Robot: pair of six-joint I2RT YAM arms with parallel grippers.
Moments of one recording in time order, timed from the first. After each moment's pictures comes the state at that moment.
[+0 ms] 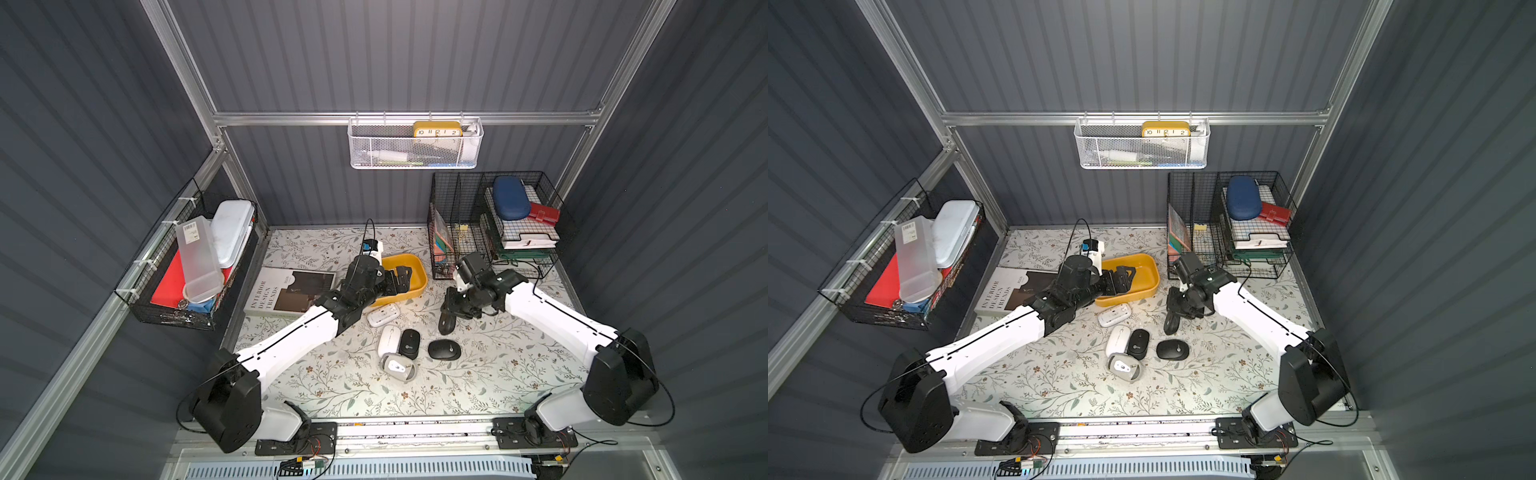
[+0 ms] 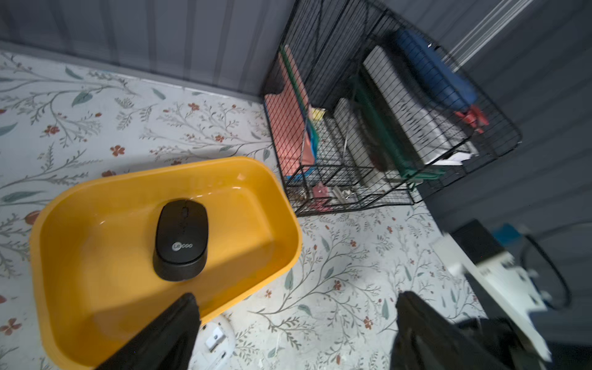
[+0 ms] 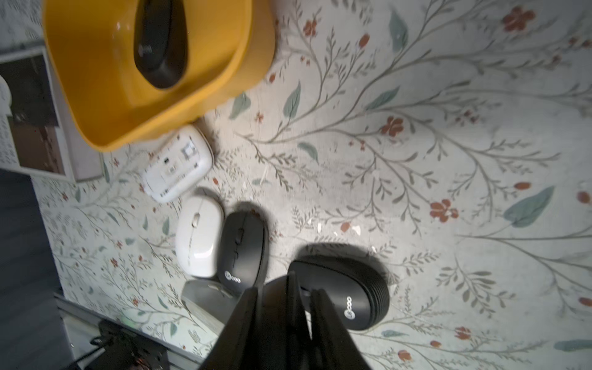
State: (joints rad) left arm -0.68 1.38 1.00 -0.01 -0.01 -0.50; right arm 0.49 1.52 1.20 -0.79 -0.17 0.71
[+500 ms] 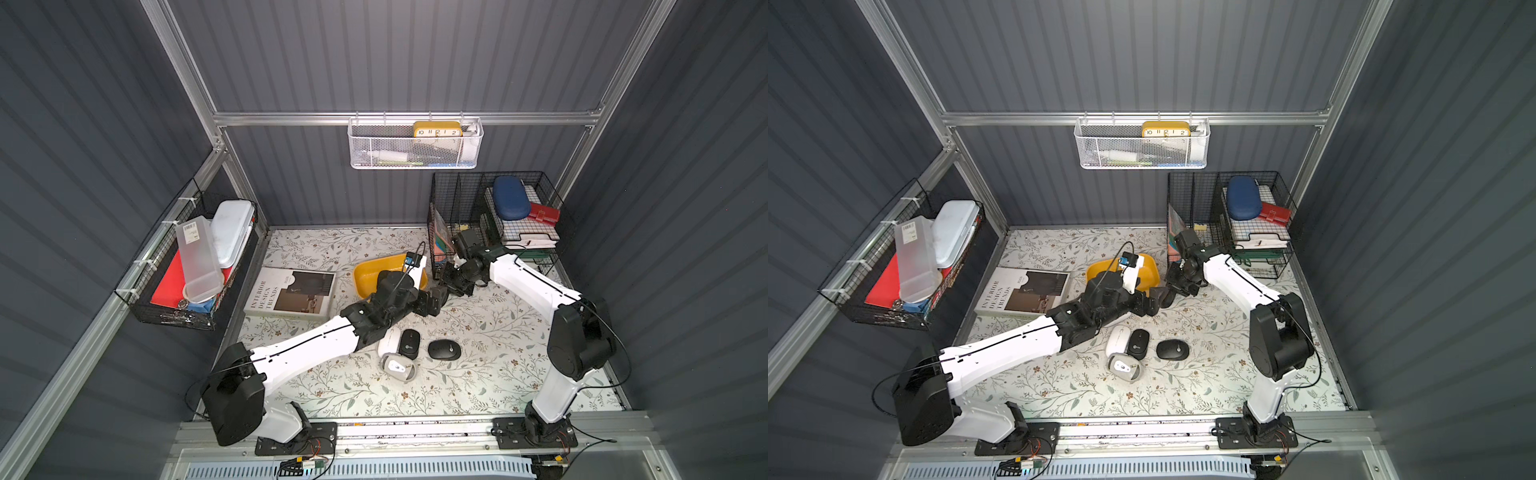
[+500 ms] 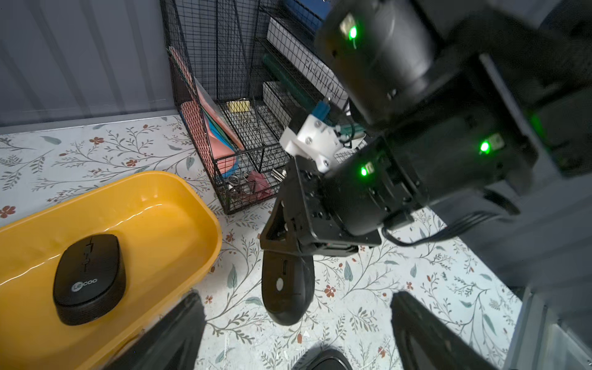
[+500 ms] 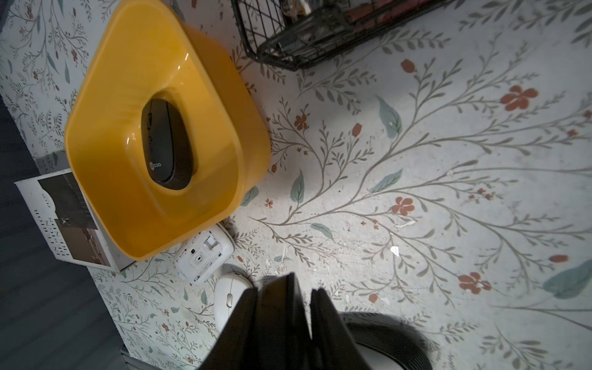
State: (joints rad) left arm -0.95 1.47 1.06 0.02 -0.12 -0.33; right arm 0.39 1.78 1.46 -0.82 -0.22 0.80
